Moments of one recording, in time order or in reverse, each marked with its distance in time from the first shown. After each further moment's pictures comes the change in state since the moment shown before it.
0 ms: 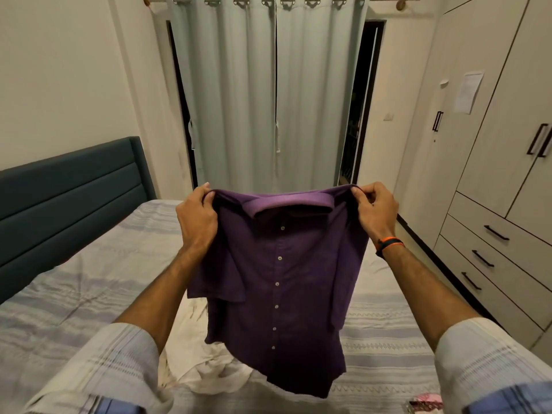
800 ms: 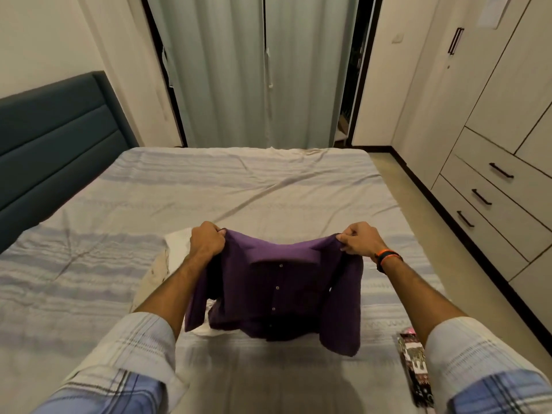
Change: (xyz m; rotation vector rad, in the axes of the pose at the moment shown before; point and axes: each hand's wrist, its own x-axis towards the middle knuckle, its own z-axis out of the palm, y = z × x) left_hand -0.095 -0.119 0.070 0.458 -0.700 -0.482; right_hand -0.079 0.166 0.015 -0.415 -0.703 0.498
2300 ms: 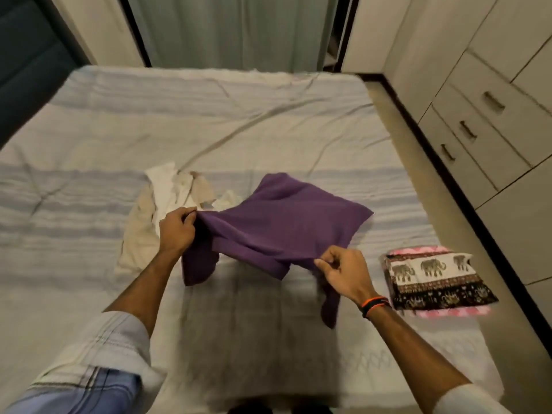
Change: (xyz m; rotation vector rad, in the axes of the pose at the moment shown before) left_hand -0.040 -0.141 0.037 -0.208 0.013 0.102; right_hand -0.174 0.061 0.122 -0.098 0.098 -0.138
